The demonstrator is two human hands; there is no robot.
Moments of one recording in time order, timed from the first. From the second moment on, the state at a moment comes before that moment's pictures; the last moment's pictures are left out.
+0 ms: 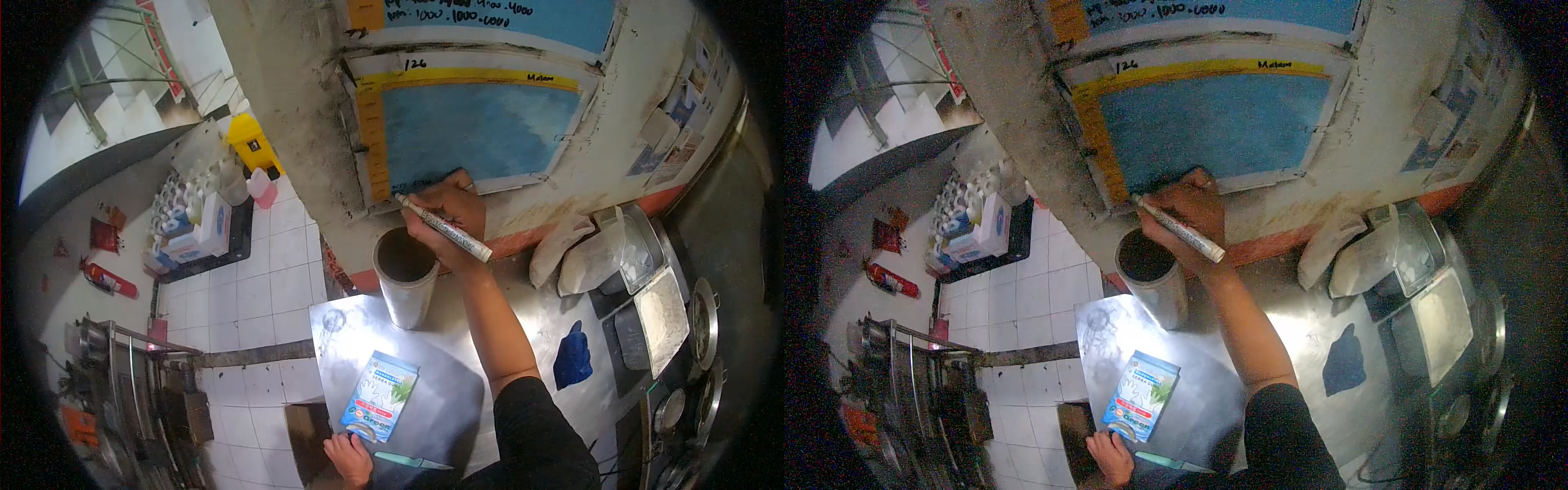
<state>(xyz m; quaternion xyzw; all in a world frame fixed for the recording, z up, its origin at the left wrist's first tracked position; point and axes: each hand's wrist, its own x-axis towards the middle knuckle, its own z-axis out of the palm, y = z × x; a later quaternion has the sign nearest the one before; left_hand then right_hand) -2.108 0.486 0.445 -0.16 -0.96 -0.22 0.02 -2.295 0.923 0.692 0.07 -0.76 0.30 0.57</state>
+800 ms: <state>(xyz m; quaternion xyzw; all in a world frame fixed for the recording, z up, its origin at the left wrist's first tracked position) -2.110 0.484 0.443 -0.16 -0.97 -0.21 0.02 -2.294 0.923 0.692 0.07 -0.74 0.34 0.58</state>
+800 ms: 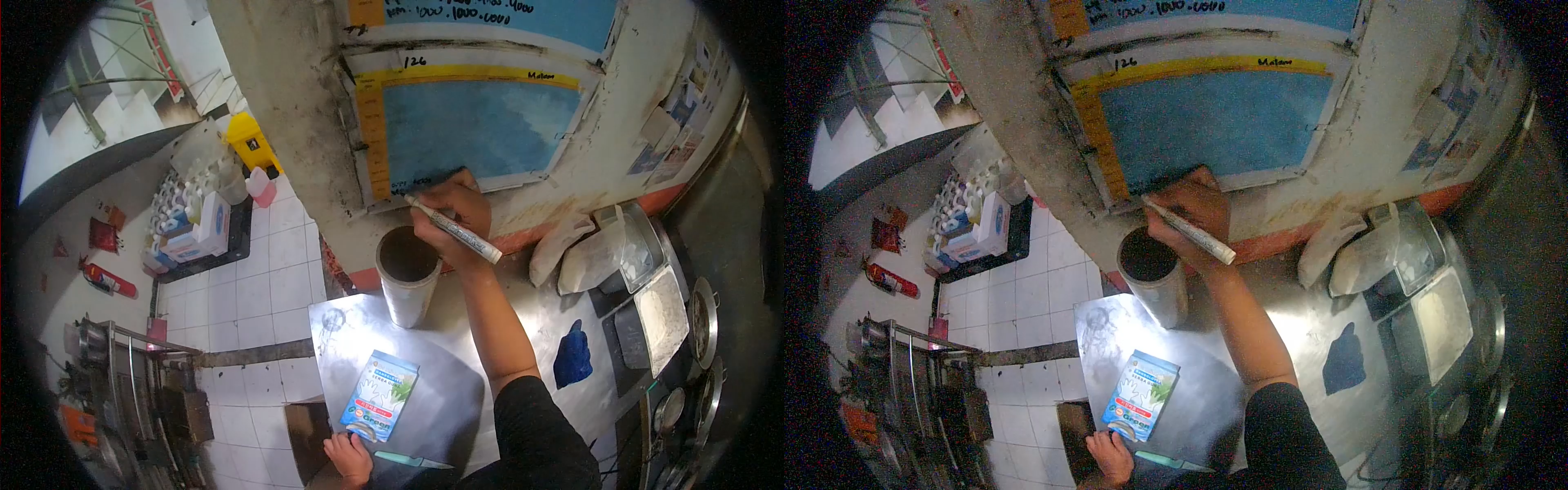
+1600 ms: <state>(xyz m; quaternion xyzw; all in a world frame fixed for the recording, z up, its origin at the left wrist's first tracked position) -2.111 0.485 0.445 -0.15 -0.96 -0.22 0.01 -2.298 0.925 0.686 0.07 -0.72 0.33 0.60</state>
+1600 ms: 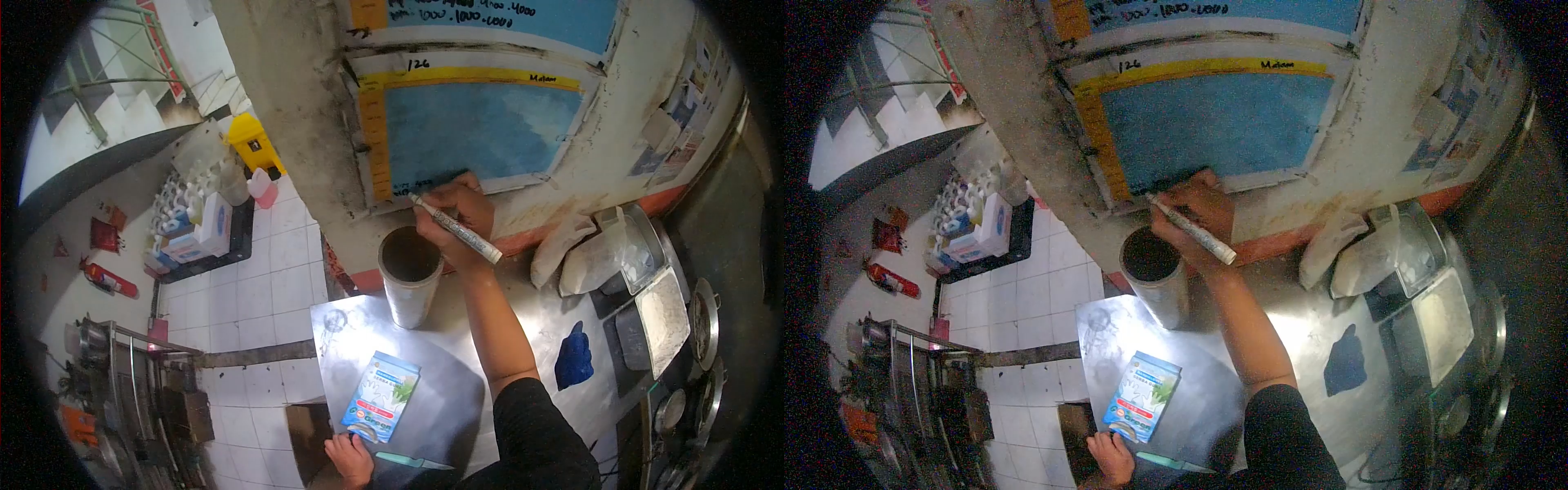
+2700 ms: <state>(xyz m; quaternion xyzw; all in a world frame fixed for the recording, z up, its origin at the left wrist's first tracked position) -2.109 0.477 0.448 -0.14 -0.98 -0.17 0.02 -2.291 0.946 0.696 -0.12 -0.77 0.07 0.63</state>
